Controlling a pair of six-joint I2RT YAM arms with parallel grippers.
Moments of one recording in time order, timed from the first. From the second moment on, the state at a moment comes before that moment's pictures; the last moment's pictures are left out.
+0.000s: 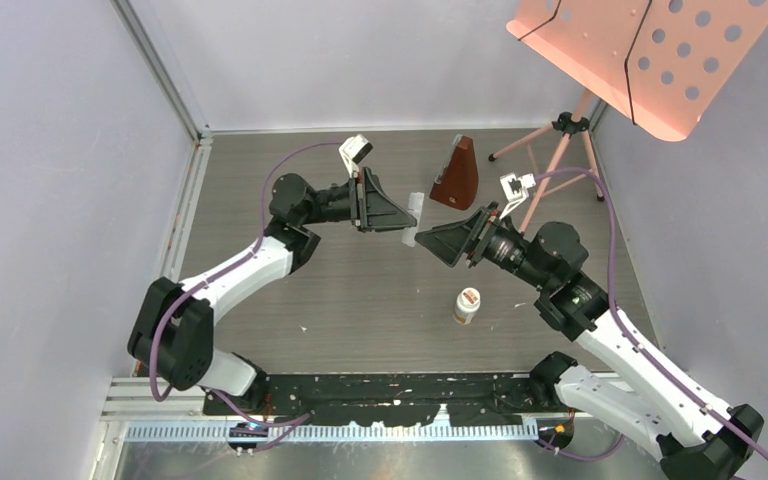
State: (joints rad) left arm -0.55 1.44 0.94 0.89 1.01 -1.41; right arm 0.62 0.77 0.72 0.14 -0.32 0.82
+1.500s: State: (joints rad) left arm -0.55 1.17 0.96 0.35 0.68 -1.11; right arm 0.62 1.06 0.86 0.29 -0.58 0.90
